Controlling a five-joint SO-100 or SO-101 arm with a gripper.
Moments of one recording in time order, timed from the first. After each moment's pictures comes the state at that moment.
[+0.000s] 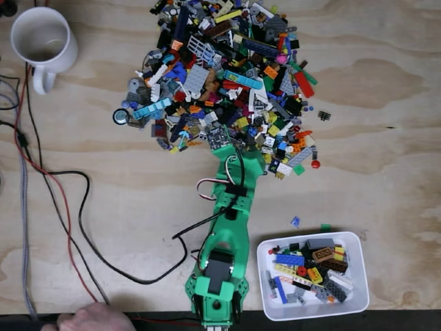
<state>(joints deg) 11.5 107.9 149.9 4.4 -122.7</state>
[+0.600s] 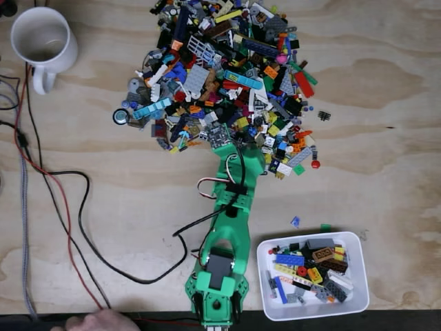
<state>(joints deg) 12.5 105.4 149.2 1.4 -120.9</state>
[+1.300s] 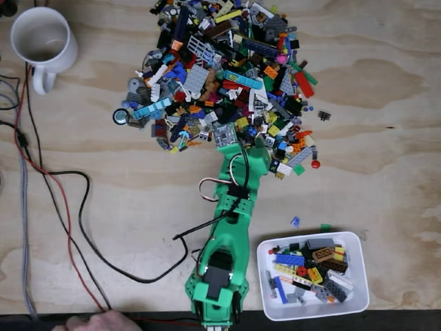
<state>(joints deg) 13.5 110.7 149.3 2.0 -117.9</state>
